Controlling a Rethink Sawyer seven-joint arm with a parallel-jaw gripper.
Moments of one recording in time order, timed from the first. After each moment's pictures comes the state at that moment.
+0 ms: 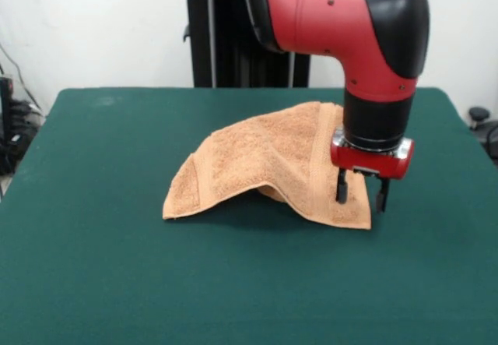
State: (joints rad) arm 0.06 -0.36 -0.08 1.64 0.37 0.28 1.84
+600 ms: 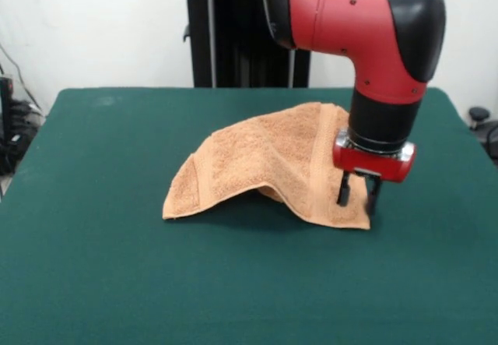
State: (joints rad) arm 0.15 -0.32 -0.19 1.58 0.37 0.28 1.84
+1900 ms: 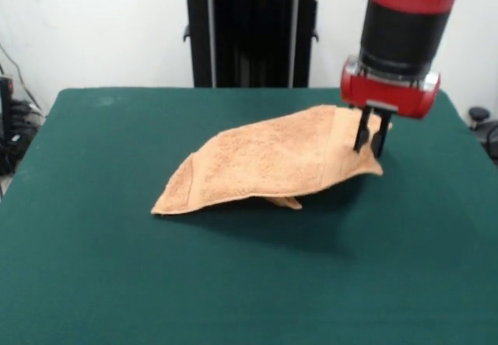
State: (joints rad) arm 0.21 -0.49 -0.32 1.52 0.42 0.58 1.84
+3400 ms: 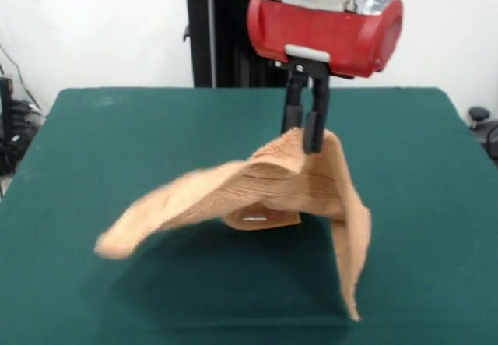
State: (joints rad) arm 0.05 -0.47 -0.39 1.13 0.44 0.74 1.97
